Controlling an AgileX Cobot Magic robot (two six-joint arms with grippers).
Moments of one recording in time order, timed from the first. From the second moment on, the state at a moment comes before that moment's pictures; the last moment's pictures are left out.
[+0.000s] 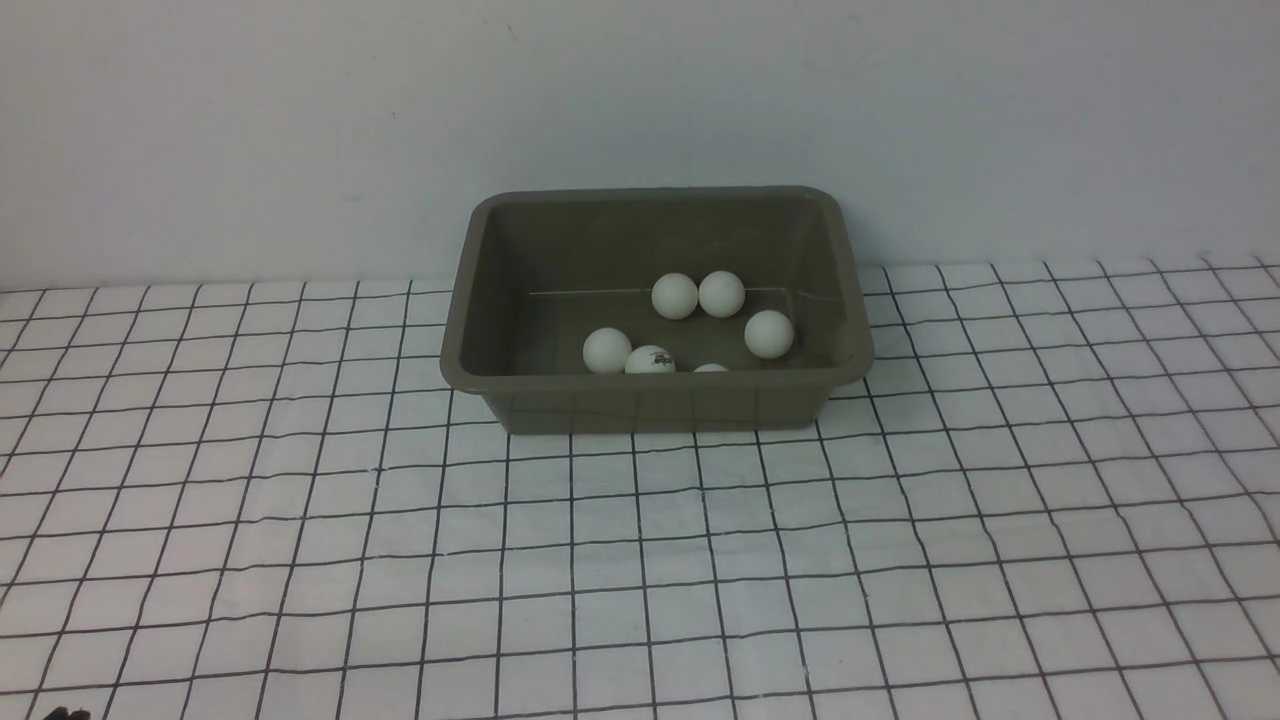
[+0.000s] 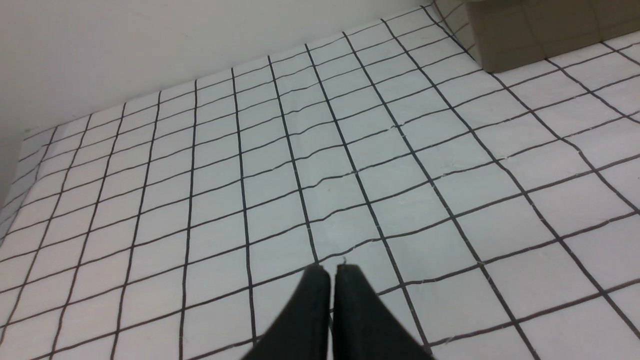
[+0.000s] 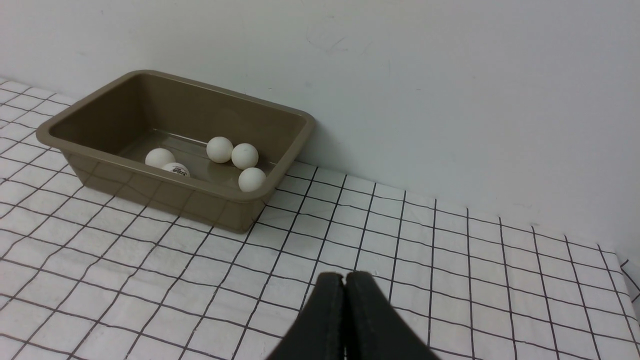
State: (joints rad) right arm 0.38 0.21 -0.73 -0.18 0.97 0.01; left arm 0.01 -0.01 0.03 -0.13 0.37 0.34
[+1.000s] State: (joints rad) right arm 0.03 0.21 -0.64 -0.20 0.76 0.10; left arm 0.01 -0.01 0.03 -0.13 0.37 0.34
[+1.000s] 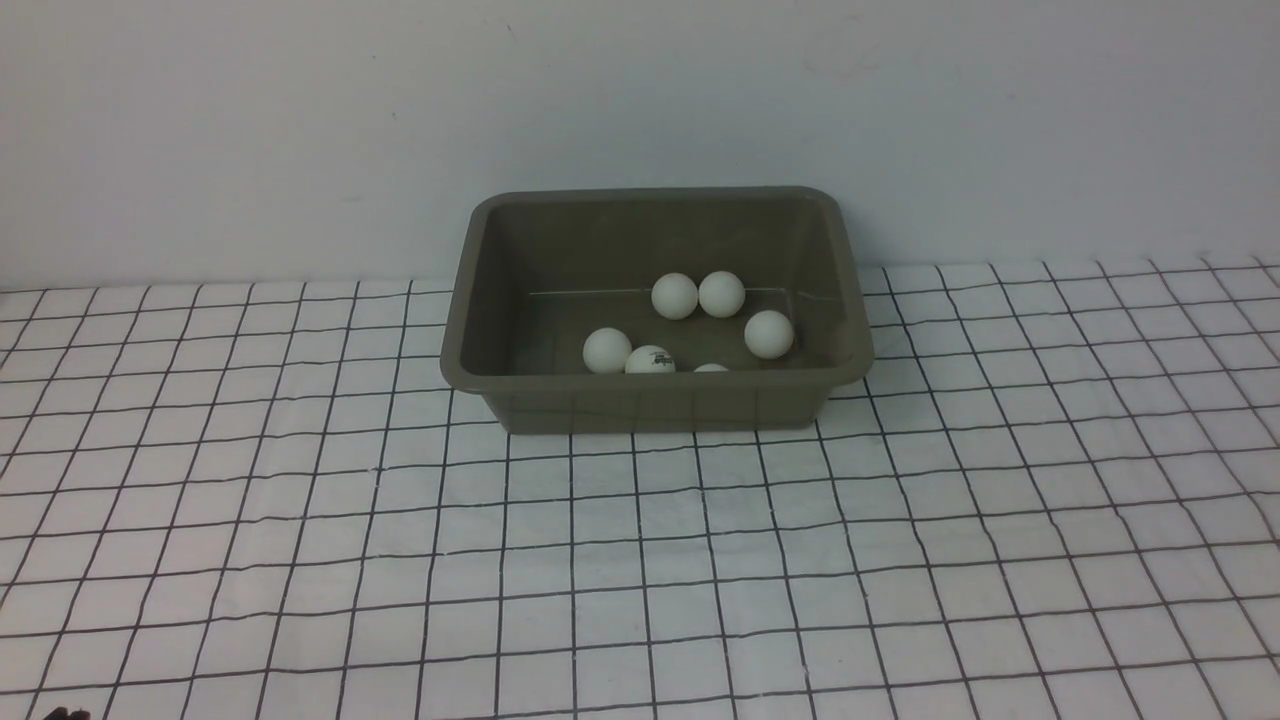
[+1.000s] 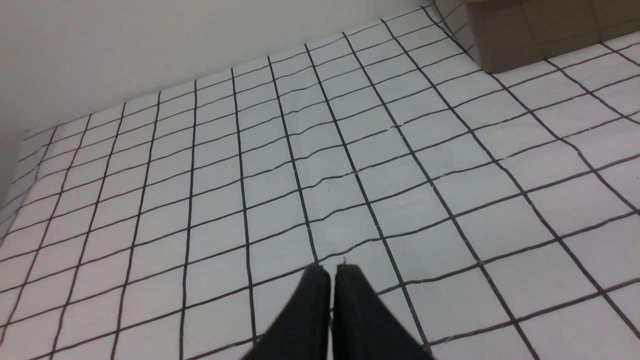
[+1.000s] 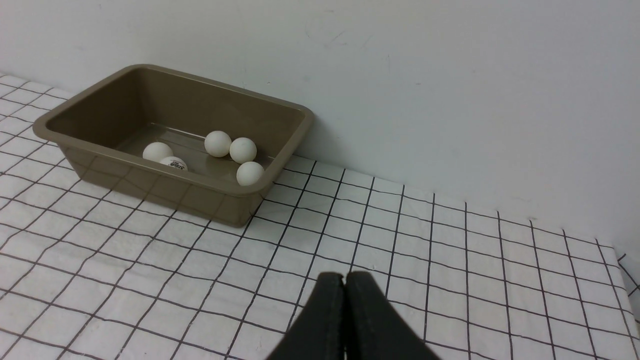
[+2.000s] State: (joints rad) right arm 0.01 -0.01 -0.02 -0.15 0.39 0.15; left arm 0.01 -0.01 0.03 -0.13 0.37 0.34
